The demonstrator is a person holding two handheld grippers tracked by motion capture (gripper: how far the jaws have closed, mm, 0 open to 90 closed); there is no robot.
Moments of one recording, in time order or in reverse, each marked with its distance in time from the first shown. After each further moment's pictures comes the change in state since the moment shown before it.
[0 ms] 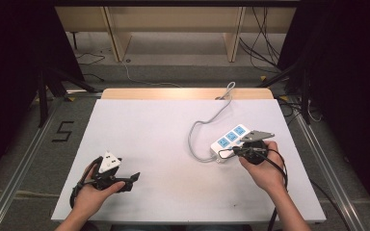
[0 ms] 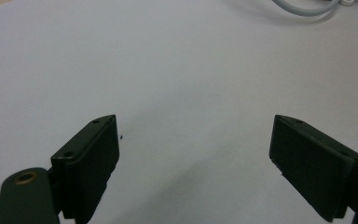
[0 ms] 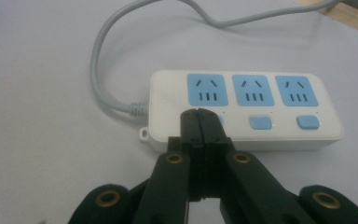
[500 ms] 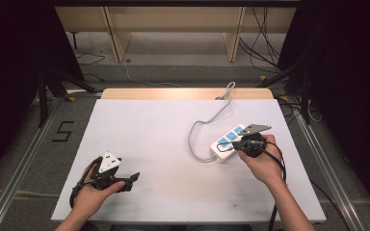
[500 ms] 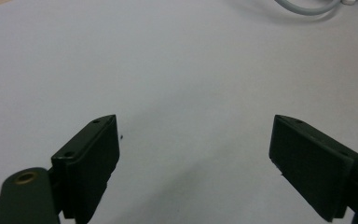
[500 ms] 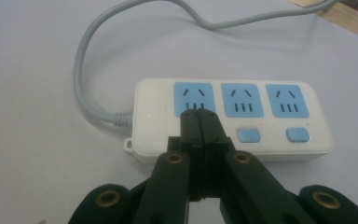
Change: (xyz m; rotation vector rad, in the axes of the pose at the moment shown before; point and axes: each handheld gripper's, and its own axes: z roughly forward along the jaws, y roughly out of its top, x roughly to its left) left arm 0.000 0.000 0.000 -0.001 0.004 -0.001; right arm -0.010 0.013 0.010 0.031 -0.007 -0.010
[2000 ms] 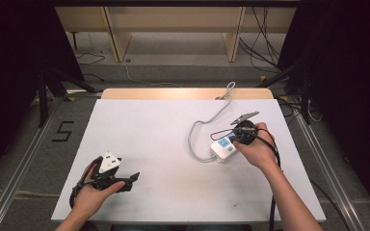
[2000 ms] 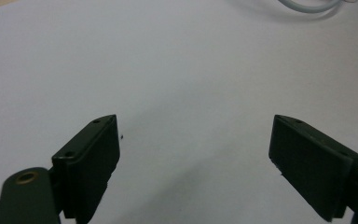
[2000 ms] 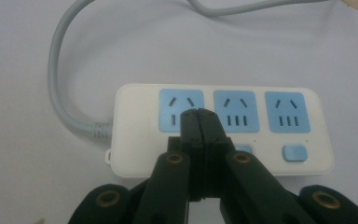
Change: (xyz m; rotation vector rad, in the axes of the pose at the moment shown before) left arm 0.000 0.000 0.000 0.001 0.005 0.007; right arm -0.013 0.031 0.024 0.148 0.015 -0.019
